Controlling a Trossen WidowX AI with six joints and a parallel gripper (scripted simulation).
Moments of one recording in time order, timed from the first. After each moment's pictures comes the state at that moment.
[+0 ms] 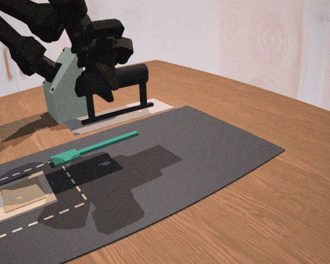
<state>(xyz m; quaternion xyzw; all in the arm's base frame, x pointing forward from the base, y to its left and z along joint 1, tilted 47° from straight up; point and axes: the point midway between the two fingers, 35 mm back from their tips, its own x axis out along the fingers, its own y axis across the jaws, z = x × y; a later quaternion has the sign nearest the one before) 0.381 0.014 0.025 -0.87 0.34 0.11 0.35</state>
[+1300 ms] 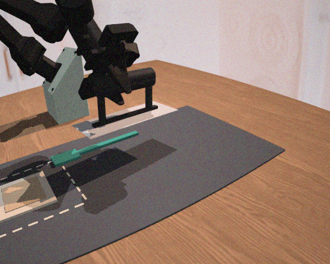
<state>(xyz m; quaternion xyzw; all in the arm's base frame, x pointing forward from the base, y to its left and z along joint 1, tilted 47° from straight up) 0.387 0.019 0.005 -0.87 0.33 0.17 0.31</state>
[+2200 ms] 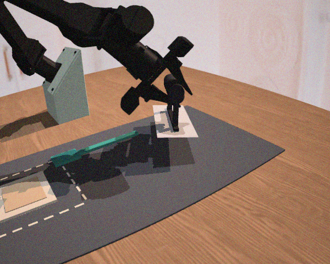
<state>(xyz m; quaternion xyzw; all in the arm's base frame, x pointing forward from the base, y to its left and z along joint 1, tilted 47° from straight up) 0.402 0.075 -0.107 -0.83 0.16 0.52 0.12</state>
